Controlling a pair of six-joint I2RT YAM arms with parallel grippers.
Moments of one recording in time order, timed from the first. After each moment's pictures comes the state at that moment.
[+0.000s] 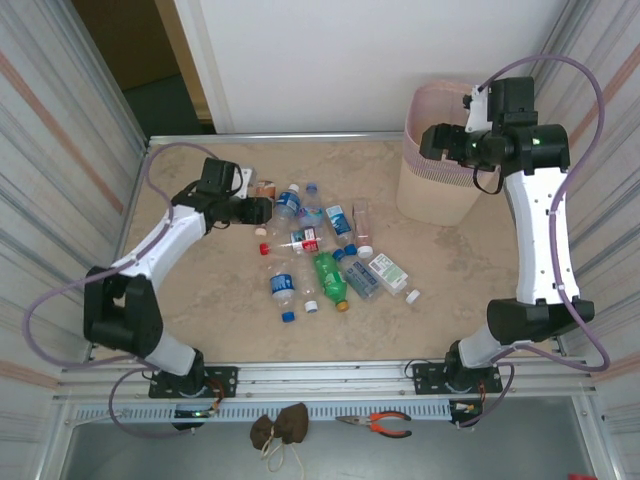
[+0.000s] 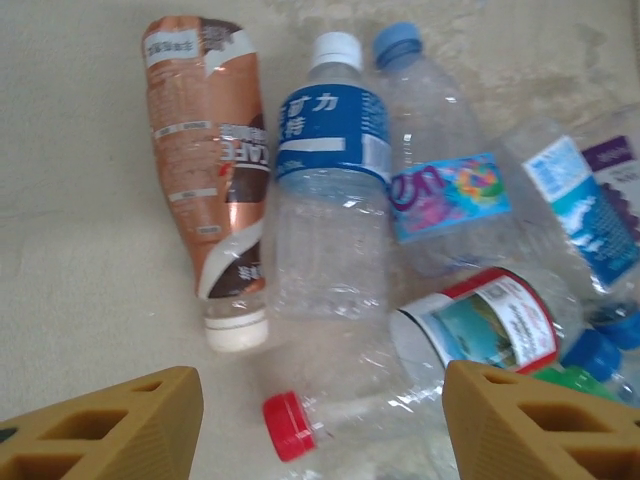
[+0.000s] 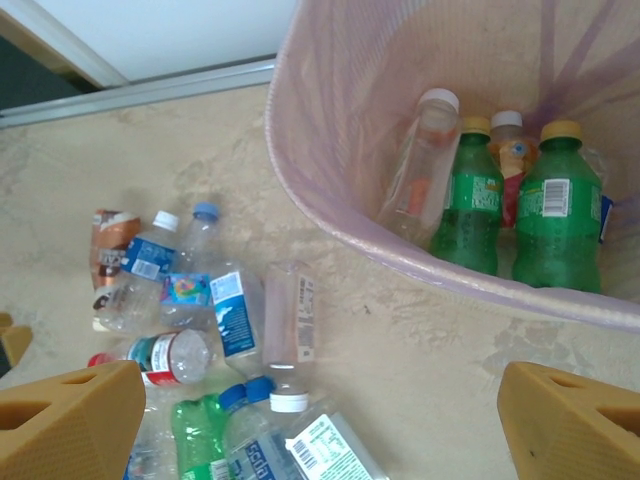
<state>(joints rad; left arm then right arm) -0.26 1.55 1.19 -0.56 0.20 -0.16 0.08 1.55 2.05 -1.28 -0.18 0.22</state>
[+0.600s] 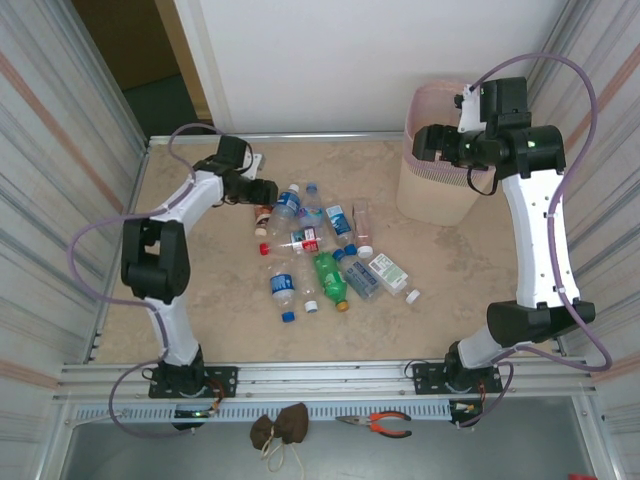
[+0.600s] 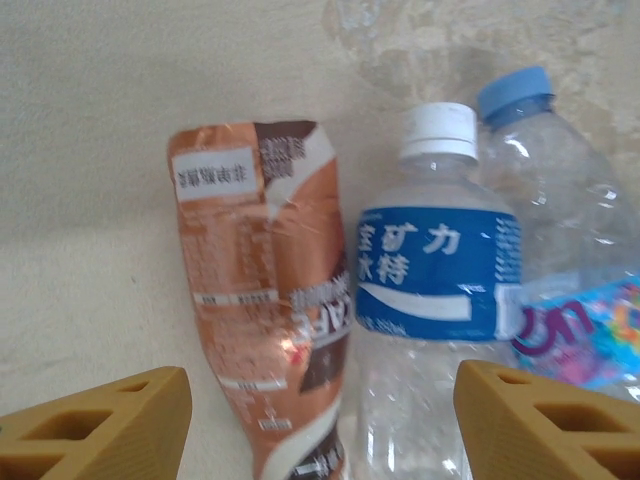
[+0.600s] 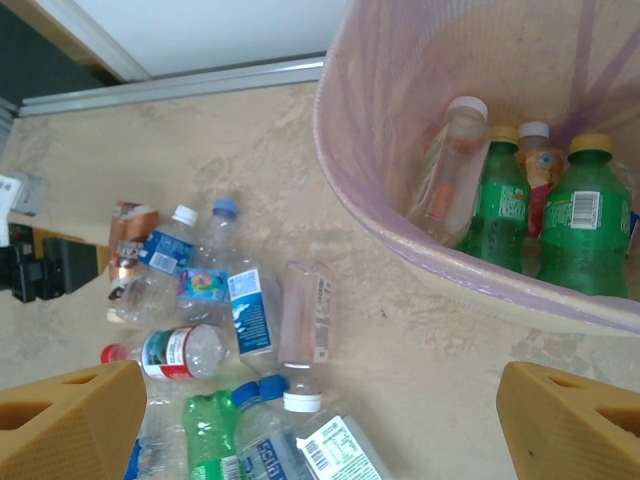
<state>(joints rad) -0.22 1.97 1.57 -0.64 0.18 -0.07 0.13 1.54 2.05 -1.27 -0.17 0.22</state>
